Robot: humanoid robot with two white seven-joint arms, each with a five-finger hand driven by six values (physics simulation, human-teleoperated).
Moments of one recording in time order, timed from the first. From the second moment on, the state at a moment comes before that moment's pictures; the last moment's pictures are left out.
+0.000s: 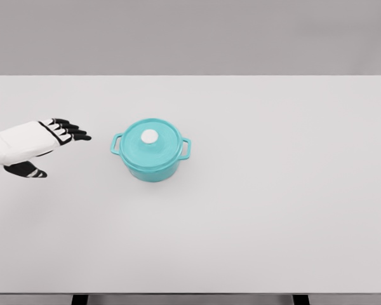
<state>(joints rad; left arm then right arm) -0.23 1.05 -0.35 -1.71 -0.38 -0.45 -0.38 0.03 0.00 0.54 -0.07 0.16 -0.05 0.36</state>
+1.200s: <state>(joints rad) -1.04 0.70 -1.09 -1.50 -0.22 -0.28 -0.58 0.04 0.00 0.54 -0.07 0.16 -0.05 0.36</state>
